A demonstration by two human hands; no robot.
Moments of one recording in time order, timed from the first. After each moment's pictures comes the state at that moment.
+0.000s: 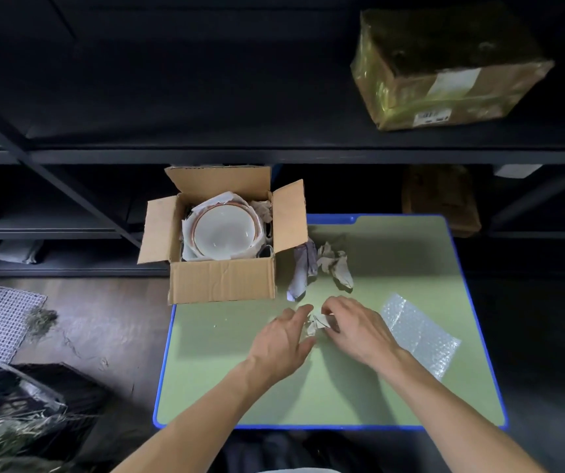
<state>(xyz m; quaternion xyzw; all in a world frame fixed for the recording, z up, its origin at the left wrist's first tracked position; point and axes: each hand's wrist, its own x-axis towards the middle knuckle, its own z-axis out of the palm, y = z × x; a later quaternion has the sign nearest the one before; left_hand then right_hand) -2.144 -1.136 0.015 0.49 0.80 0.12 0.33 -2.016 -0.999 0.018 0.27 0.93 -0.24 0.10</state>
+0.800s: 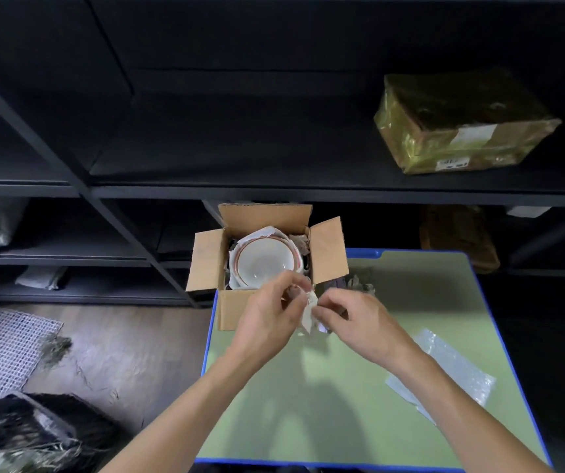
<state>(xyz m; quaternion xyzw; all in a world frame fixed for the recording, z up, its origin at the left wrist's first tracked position) -2.232 -1.155 0.124 0.37 0.77 0.44 0.26 -2.099 -1.034 0.141 0.29 0.86 -0.42 -0.01</state>
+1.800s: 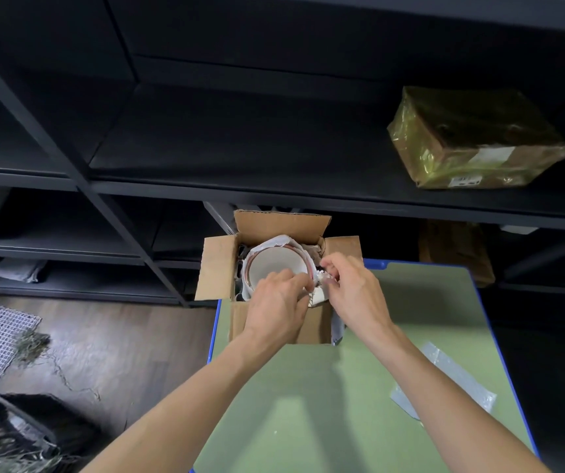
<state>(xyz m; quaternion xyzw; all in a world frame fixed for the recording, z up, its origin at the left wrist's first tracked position) -2.279 -1.130 0.086 0.49 0.82 0.27 0.10 -2.173 -1.014 0.109 0.36 0.89 -0.25 -0.13</state>
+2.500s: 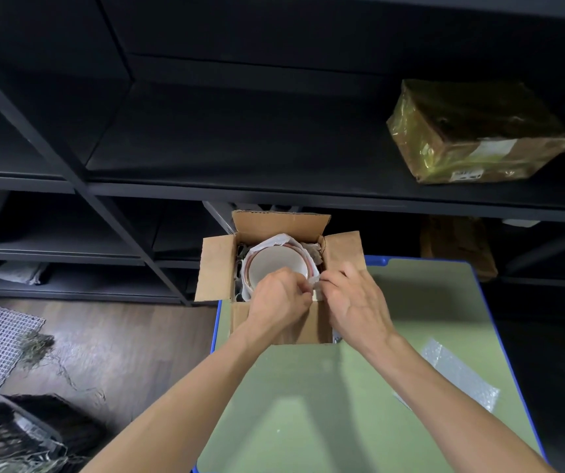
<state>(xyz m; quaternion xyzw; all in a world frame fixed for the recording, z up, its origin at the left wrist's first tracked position) -2.287 -1.115 0.096 0.41 0.85 0.24 0.24 -2.157 -1.014 0.087 0.19 0.98 0.02 -0.09</state>
